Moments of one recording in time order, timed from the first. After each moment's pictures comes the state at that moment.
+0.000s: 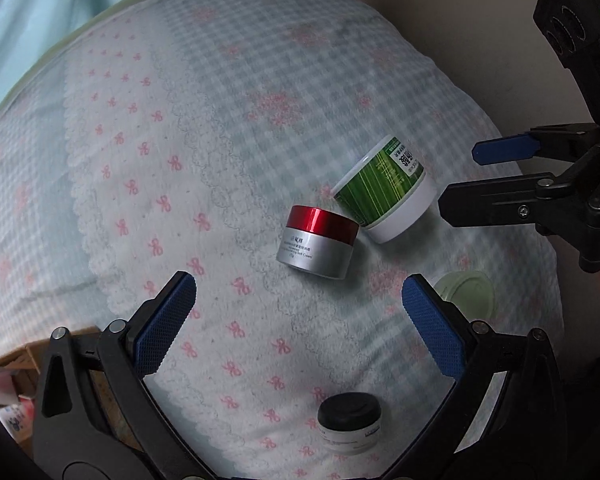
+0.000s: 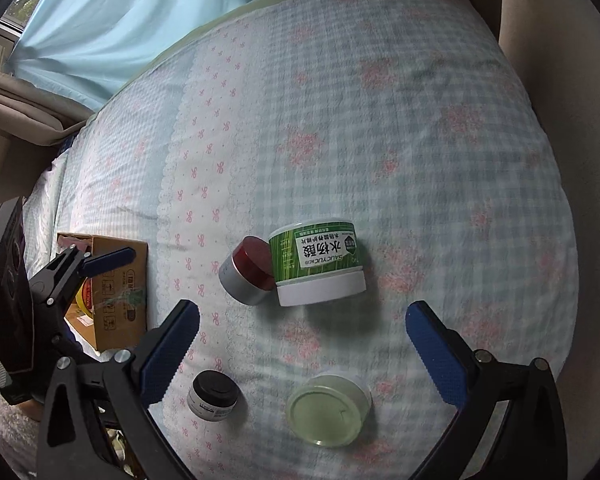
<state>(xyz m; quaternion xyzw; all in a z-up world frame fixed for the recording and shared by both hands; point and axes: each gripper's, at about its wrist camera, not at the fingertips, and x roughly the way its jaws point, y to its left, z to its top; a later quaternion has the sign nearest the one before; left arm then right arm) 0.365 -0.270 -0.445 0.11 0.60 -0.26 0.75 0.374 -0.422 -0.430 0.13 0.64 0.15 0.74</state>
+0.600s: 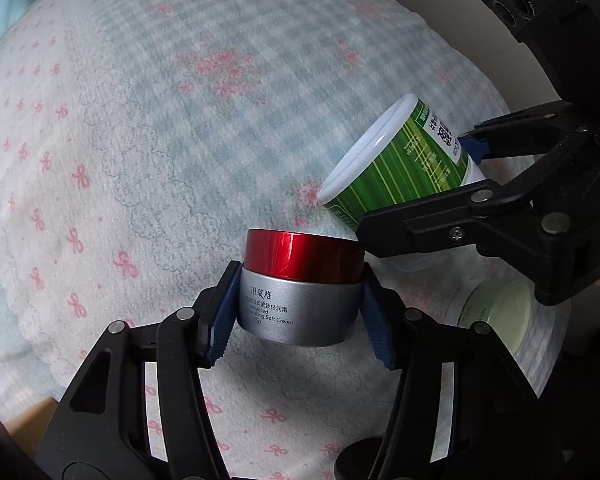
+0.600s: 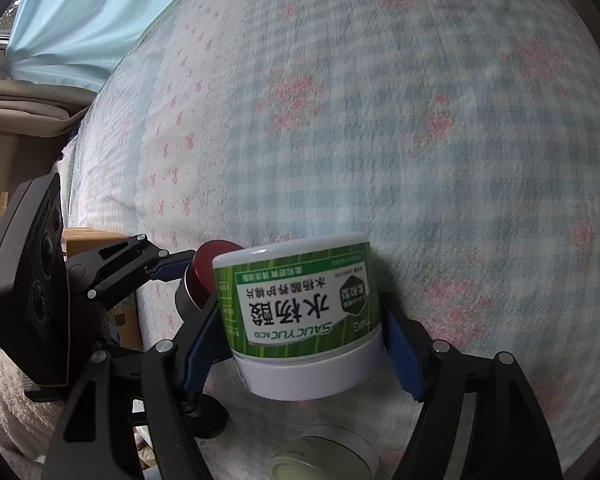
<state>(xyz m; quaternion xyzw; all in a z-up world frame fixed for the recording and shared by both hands) 0.389 -0.305 -0.516 0.12 0.62 -0.33 0.70 0.404 -0.415 -0.503 0.18 0.68 0.19 0.69</state>
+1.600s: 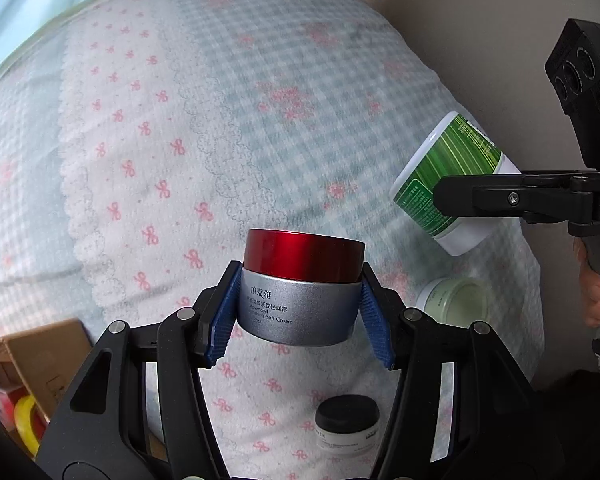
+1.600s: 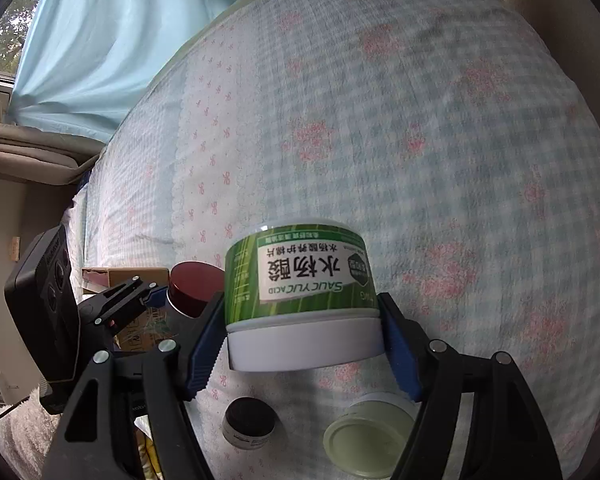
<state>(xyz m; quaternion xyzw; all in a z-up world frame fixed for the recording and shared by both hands) 0.368 -0.232 -0.437 0.05 0.60 -0.26 0.75 0.366 -0.418 -0.433 0.24 0.62 0.14 0.74</state>
